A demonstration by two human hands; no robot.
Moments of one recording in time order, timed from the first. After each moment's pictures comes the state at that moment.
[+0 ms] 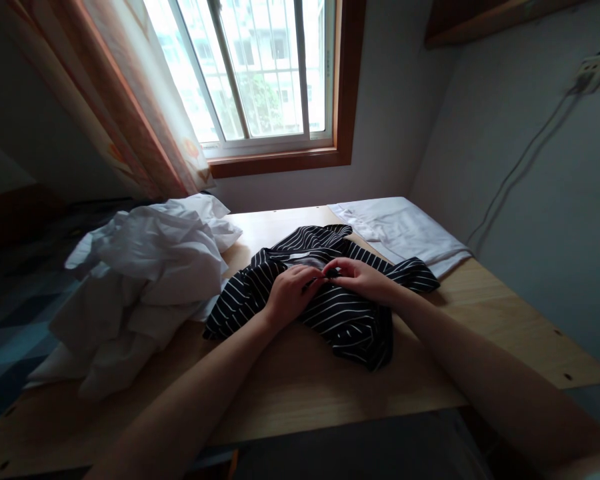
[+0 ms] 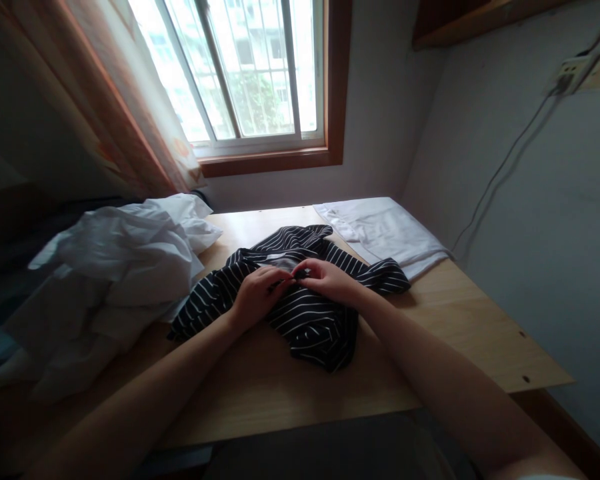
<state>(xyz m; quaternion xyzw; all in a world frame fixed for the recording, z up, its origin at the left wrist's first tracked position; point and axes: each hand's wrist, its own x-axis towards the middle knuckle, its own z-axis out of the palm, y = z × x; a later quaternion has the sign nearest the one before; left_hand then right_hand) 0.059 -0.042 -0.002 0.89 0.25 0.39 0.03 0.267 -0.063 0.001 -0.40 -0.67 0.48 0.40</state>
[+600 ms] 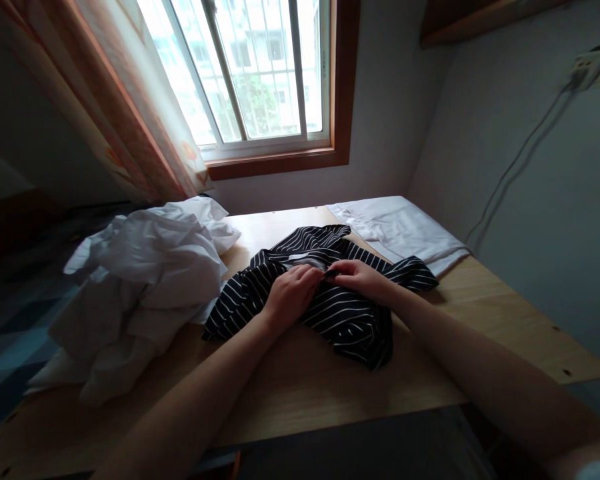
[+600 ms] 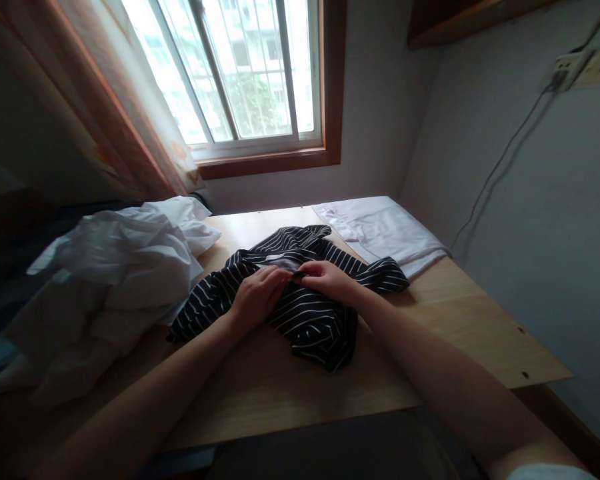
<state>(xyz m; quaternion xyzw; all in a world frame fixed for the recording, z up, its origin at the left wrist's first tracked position) 0.057 -0.046 0.003 0.91 0.27 0.31 -0.06 0.264 -0.063 0.002 -0.40 -0.62 0.53 0.42</state>
